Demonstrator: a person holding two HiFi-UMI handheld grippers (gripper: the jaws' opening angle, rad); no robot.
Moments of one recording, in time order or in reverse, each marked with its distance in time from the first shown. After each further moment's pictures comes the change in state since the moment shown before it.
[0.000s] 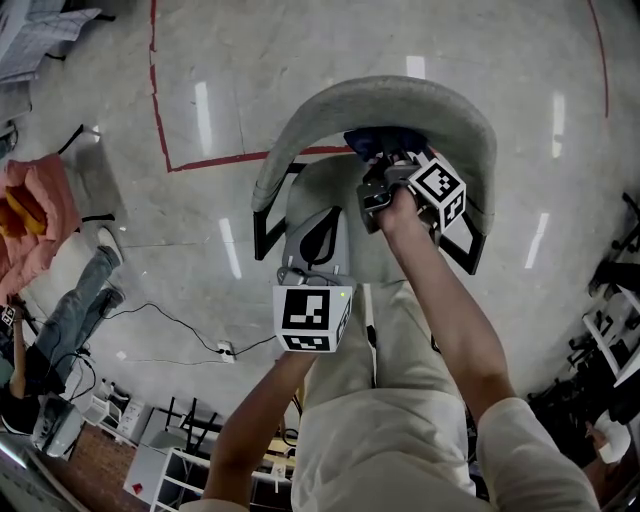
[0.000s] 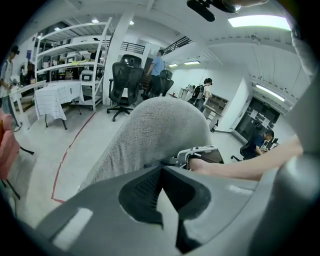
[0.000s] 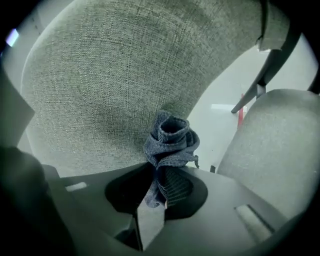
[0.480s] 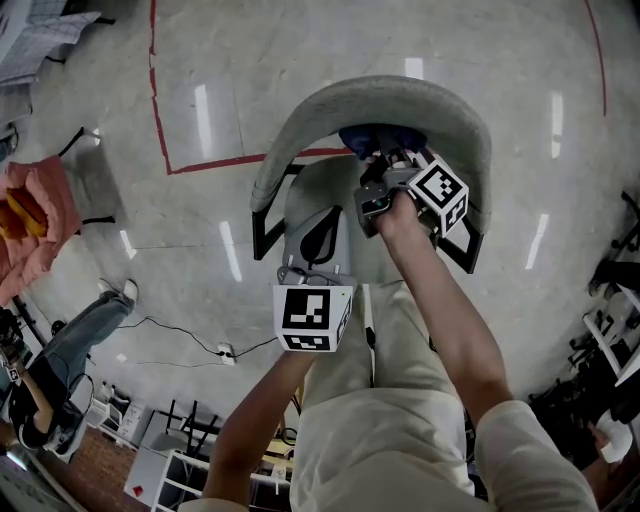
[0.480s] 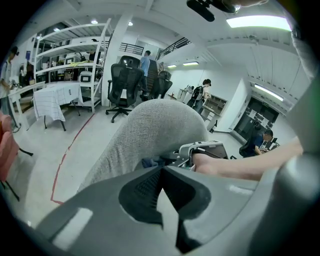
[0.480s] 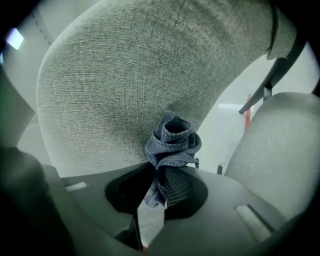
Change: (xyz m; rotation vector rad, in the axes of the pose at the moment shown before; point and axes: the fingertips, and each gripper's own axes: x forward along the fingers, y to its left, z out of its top) left arm 0.000 -0.005 0.002 0.011 -0.010 -0.009; right arm -0.012 0.029 -0.003 -0.025 0.006 0.070
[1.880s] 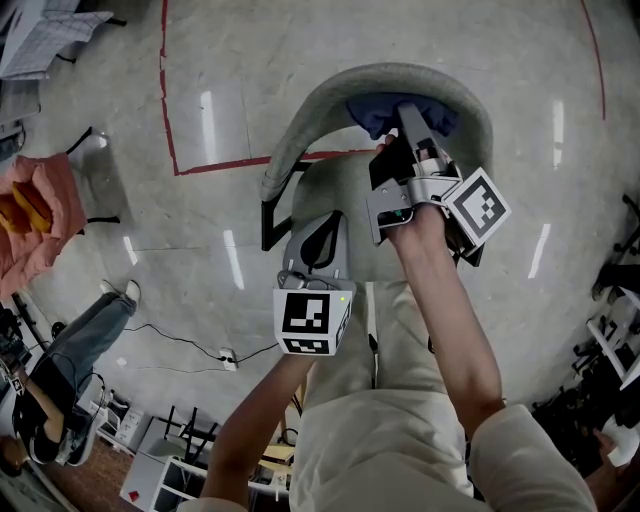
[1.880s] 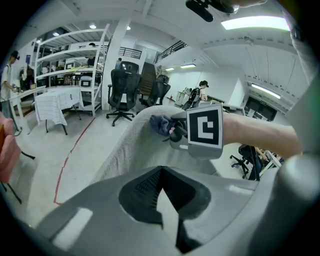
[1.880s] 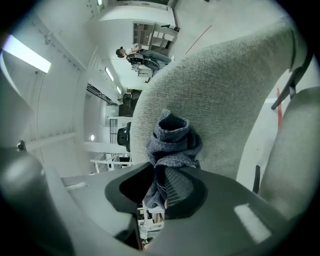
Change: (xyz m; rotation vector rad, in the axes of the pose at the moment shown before) left arm -0.035 0.001 -0.007 0.027 -0.032 0.002; right arm -0.066 0.144 -0.006 -0.003 -0.075 0.342
